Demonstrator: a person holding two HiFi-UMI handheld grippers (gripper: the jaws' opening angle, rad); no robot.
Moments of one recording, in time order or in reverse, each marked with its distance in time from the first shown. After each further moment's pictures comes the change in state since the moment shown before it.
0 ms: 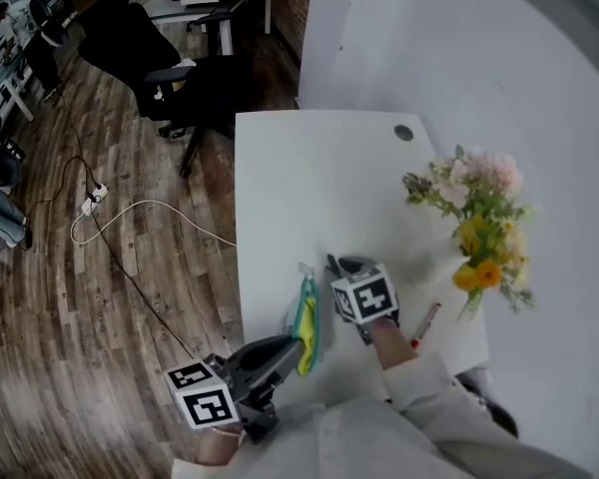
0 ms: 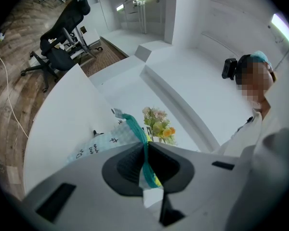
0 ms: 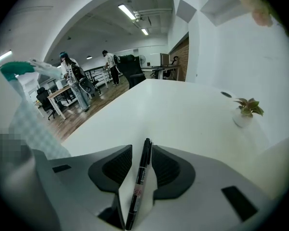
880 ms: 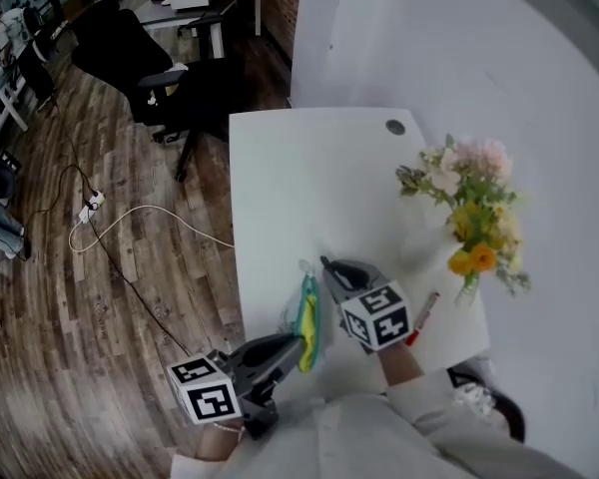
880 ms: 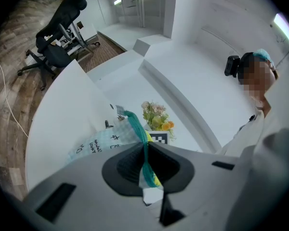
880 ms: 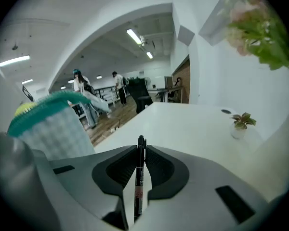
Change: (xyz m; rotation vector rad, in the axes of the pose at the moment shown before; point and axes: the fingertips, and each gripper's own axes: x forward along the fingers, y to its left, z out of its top) left arm -0.004 0.001 -0.010 0.013 0.067 -0.015; right arm -0.056 0.037 0.019 0.001 -0.279 0.092
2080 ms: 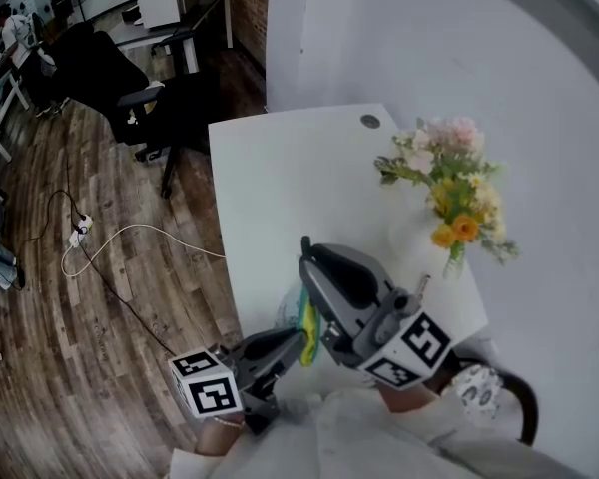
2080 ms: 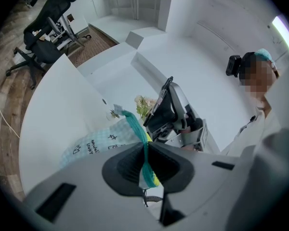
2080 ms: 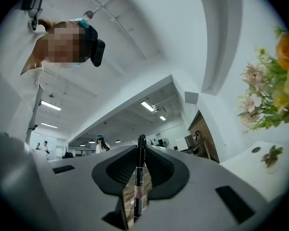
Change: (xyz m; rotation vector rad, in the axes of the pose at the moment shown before) left arm 0.003 -0.010 -0.008 0.050 0.085 -0.080; right arm -0.155 0.097 0.163 0.083 -0.843 0.270
